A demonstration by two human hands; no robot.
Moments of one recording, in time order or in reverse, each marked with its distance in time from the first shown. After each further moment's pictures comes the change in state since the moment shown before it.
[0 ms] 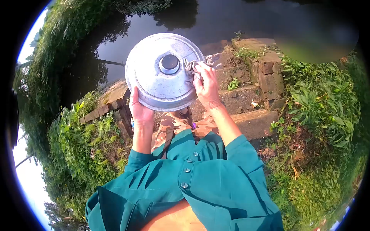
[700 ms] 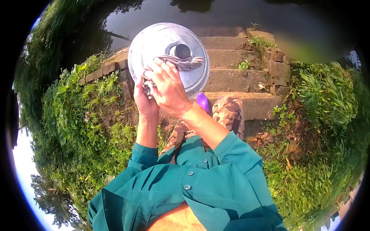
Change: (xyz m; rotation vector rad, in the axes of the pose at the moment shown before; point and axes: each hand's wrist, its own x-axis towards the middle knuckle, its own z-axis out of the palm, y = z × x) left_hand -0.211 0.080 -0.067 0.123 -0.072 0.203; right_hand -0.150 -0.263 0.048 0.173 -0.416 -0.226
